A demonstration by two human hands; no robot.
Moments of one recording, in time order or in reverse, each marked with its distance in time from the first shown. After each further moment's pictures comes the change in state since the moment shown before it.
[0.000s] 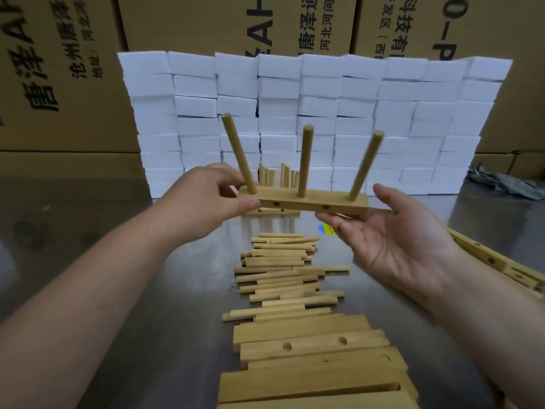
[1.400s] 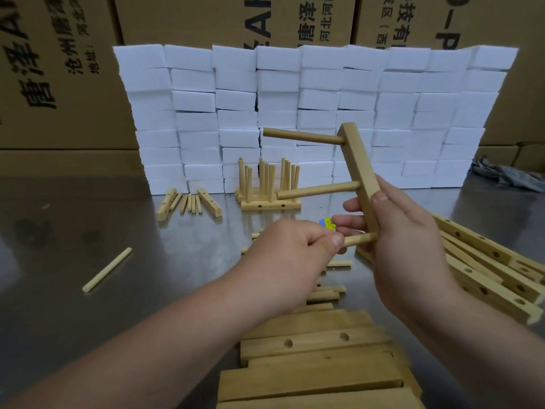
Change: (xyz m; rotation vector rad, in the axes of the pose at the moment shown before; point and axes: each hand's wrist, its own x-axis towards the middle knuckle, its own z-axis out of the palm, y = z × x) left_hand -0.049 0.055 0.070 -0.259 -0.211 -0.099; right_hand 0.000 0.036 -0.007 -0.641 0.248 -0.750
